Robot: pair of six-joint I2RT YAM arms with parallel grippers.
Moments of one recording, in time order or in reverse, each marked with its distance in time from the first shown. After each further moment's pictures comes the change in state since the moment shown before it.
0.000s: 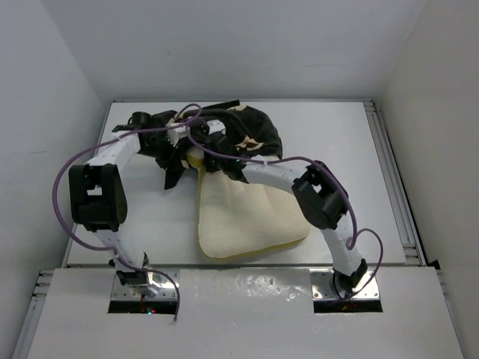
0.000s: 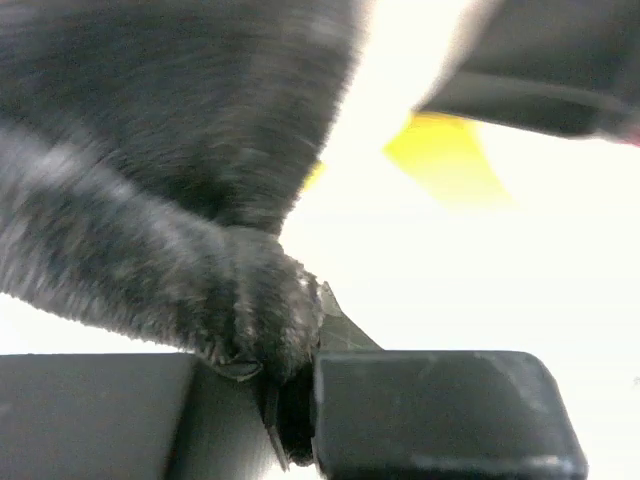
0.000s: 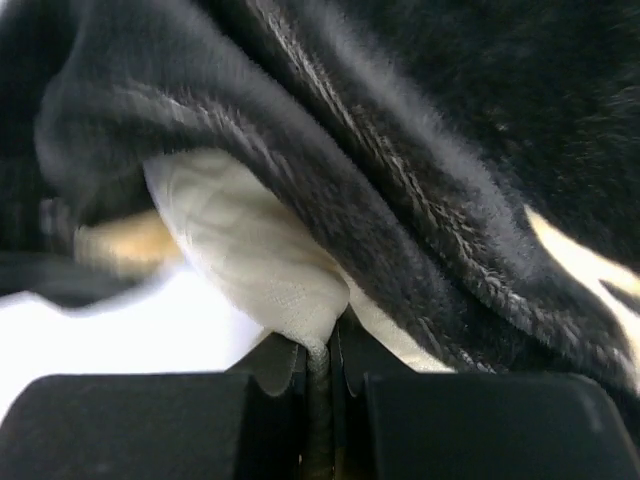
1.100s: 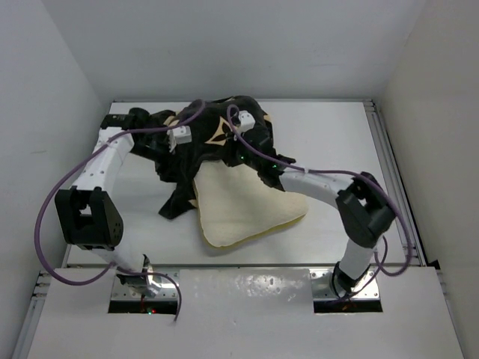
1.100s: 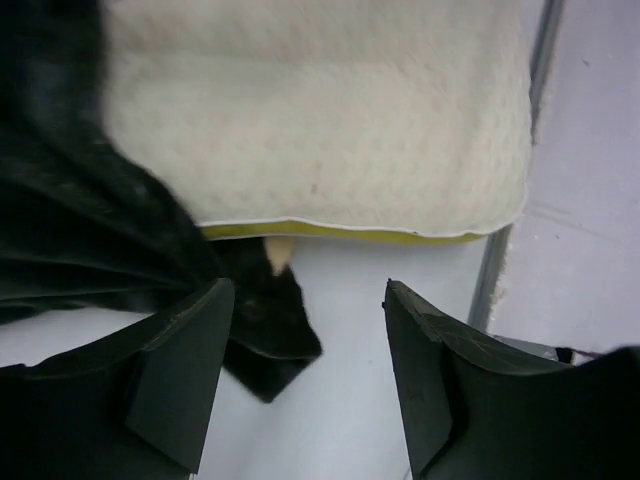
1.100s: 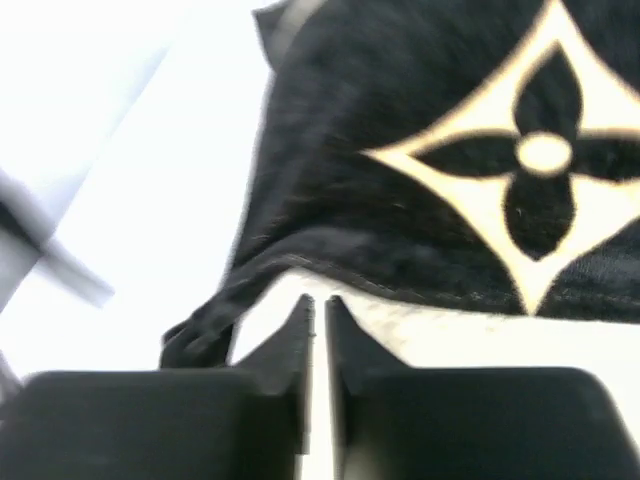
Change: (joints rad) left arm -0.077 -0.202 0.114 -0.589 0.166 0.415; right arm -0.106 -0.339 -0.429 0.384 -0.195 0.029
